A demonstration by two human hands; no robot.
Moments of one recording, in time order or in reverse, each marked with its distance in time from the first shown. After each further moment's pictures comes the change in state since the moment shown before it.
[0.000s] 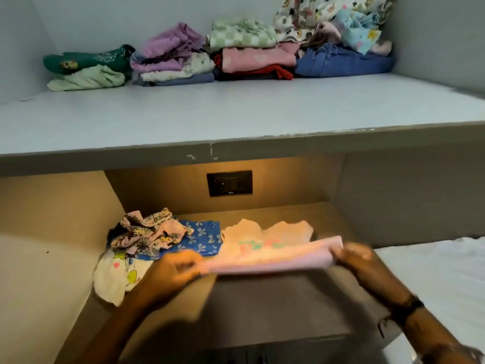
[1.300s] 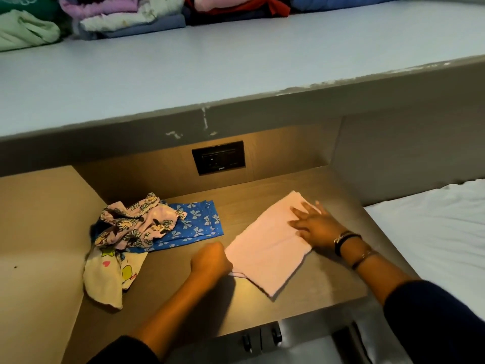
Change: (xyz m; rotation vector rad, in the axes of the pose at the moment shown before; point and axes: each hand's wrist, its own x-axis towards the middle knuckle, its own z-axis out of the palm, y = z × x) left_hand 0.098 -0.060 0.109 0.612 -0.216 -0.498; right_hand 0.105 0.076 0.052 -1.332 -0.324 -0.006
